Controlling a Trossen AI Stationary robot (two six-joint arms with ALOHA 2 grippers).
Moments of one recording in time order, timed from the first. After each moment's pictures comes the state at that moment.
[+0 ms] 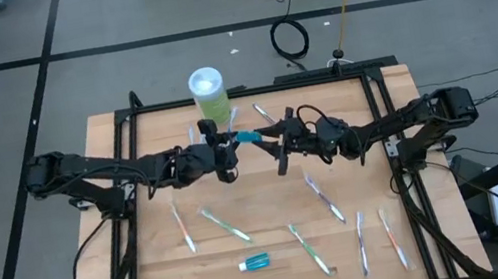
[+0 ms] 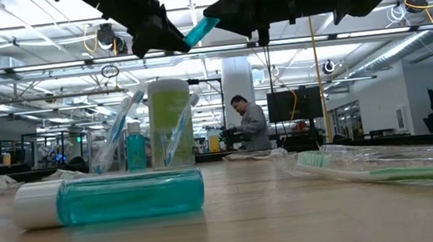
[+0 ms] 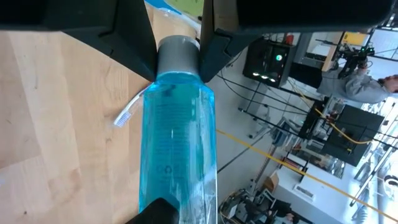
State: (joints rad) left arm -0.03 1.39 0.94 0.02 -0.63 0.64; right arm -0.07 1.52 0.73 0.91 0.21 0.11
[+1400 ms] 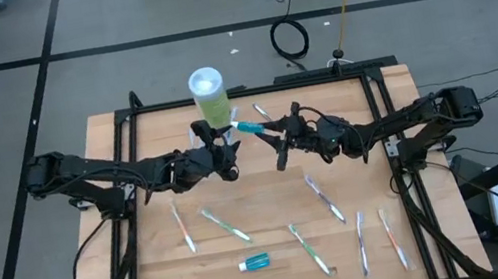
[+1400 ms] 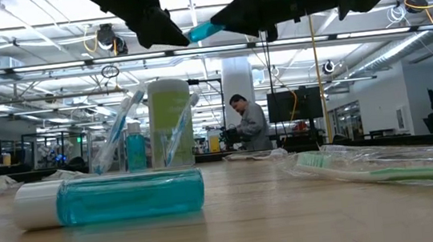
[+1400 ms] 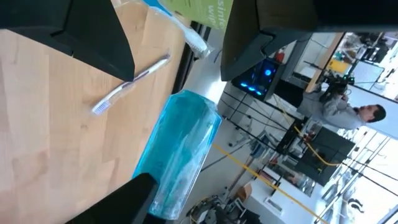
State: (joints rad) left arm -0.07 1.39 0.94 0.07 -0.77 0.54; right arm -0.06 1.48 0.73 0.84 0.32 -0.01
